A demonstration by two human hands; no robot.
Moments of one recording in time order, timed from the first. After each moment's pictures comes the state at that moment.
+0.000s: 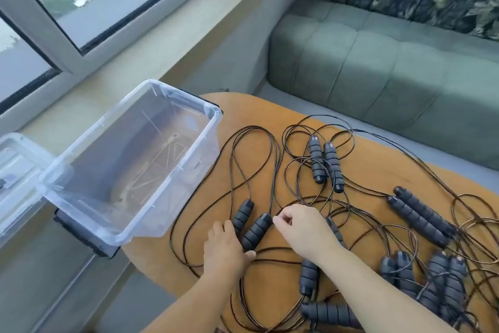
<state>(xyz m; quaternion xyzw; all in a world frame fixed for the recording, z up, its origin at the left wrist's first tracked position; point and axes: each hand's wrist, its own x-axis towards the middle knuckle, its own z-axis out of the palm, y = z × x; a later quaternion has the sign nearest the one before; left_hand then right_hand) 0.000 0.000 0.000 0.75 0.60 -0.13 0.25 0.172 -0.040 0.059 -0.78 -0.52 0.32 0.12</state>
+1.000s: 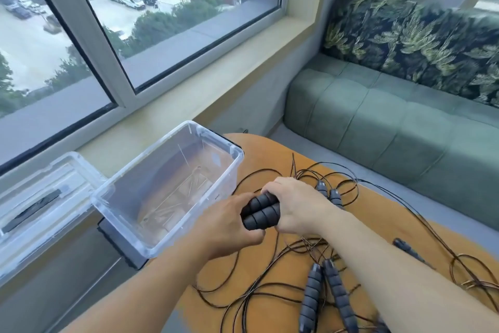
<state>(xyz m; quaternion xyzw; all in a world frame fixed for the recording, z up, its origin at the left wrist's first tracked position) -0.008 0.064 0.185 0.81 0.45 0.06 0.37 0.183 0.045 0.182 -0.62 -0.76 0.20 0.03</state>
